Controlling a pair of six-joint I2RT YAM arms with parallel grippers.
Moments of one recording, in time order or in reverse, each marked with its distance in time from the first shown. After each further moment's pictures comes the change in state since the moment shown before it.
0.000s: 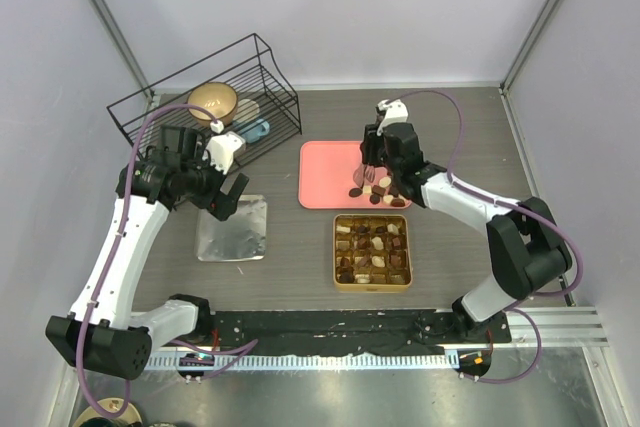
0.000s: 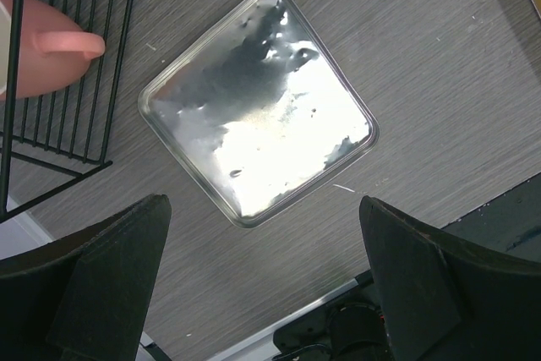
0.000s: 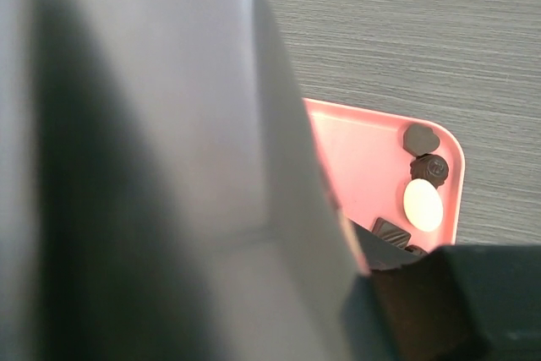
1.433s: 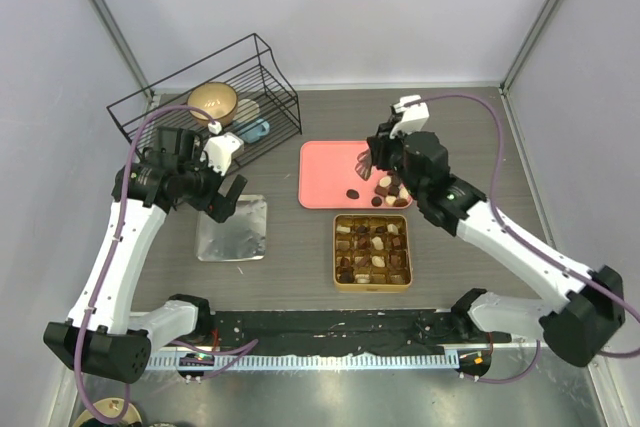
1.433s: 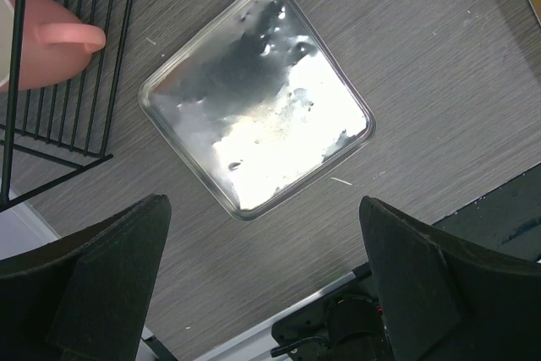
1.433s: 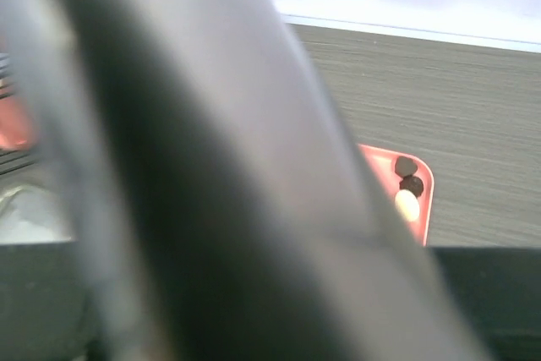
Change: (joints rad) left arm 0.000 -0.019 0.016 -0.032 -0.002 0.000; right arm 0.155 -0.374 0.016 -0.201 0.142 -0.030
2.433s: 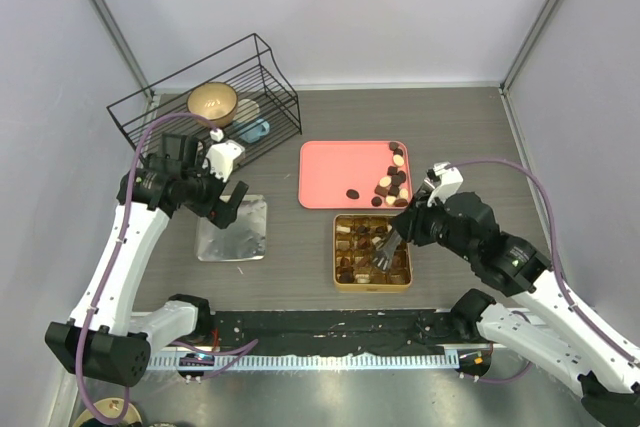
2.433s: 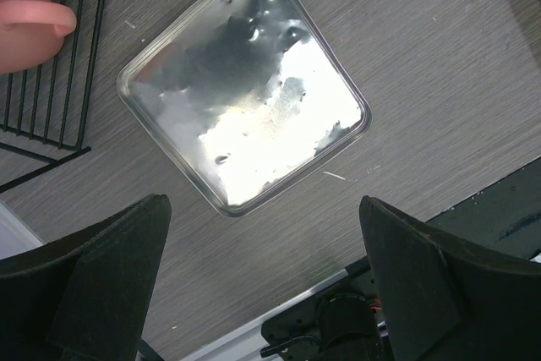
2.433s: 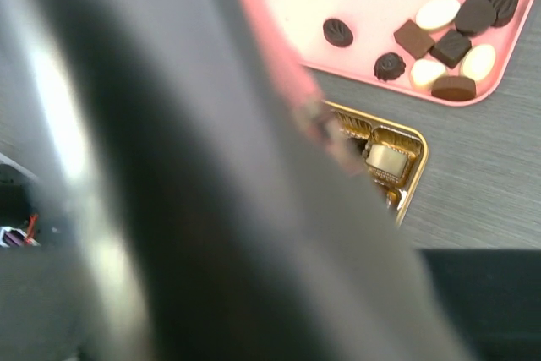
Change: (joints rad) left arm 0.000 -0.018 -0.076 0.024 0.004 -0.014; right arm 0.068 -0.556 -0.198 -0.625 -0.240 0.295
